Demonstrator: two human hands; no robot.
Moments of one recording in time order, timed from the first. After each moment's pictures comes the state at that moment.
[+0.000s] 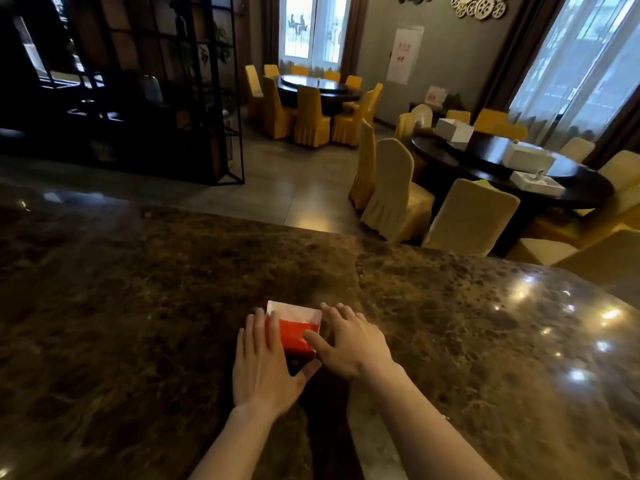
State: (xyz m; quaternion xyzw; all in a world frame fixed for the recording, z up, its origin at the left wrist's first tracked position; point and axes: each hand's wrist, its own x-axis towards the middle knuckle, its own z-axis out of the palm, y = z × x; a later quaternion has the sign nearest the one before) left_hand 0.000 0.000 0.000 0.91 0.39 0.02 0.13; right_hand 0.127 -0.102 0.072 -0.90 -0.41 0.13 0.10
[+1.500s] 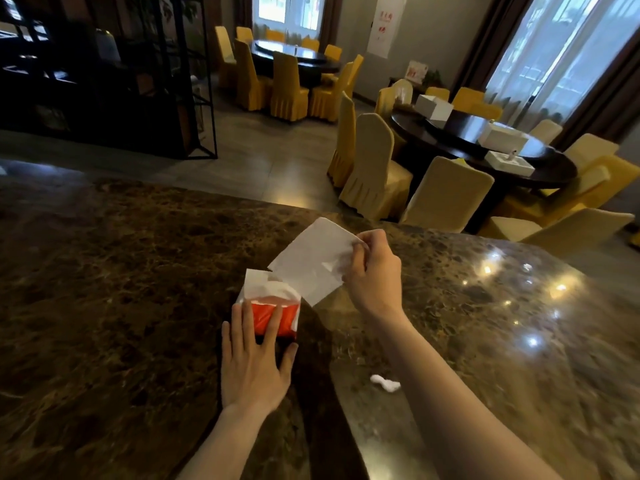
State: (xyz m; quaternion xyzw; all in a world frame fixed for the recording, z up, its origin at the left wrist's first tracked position) left_hand 0.003 -0.017 -0.047 0.93 0.35 0.10 0.07; right_hand 0.160 -0.104 0.114 -0.81 -0.28 -0.06 0.51
